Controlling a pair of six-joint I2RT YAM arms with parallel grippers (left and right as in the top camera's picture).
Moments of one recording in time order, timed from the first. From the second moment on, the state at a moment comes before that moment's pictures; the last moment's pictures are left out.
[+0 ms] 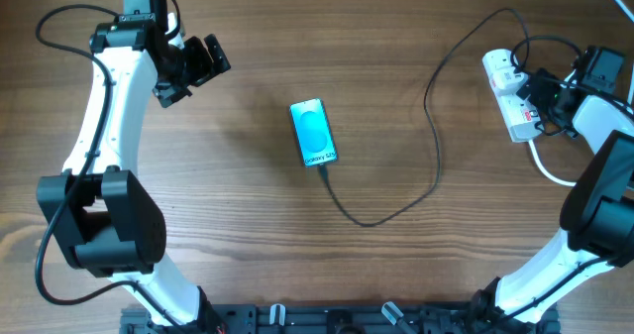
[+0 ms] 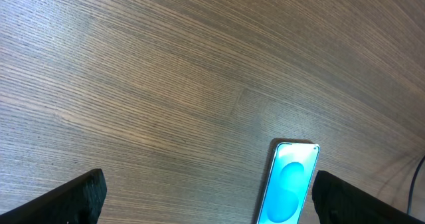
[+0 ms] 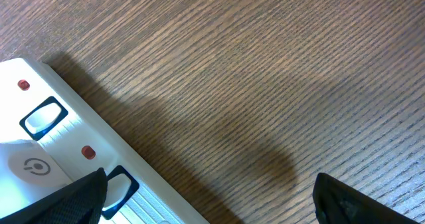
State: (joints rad) left arm 0.05 1.89 1.65 -1.00 0.21 -0.43; right arm -0.42 1.99 1.23 -0.28 -0.02 0.27
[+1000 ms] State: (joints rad) left arm 0.05 1.89 1.65 -1.00 0.21 -0.43; right arm -0.42 1.88 1.27 -0.57 -0.06 0.27
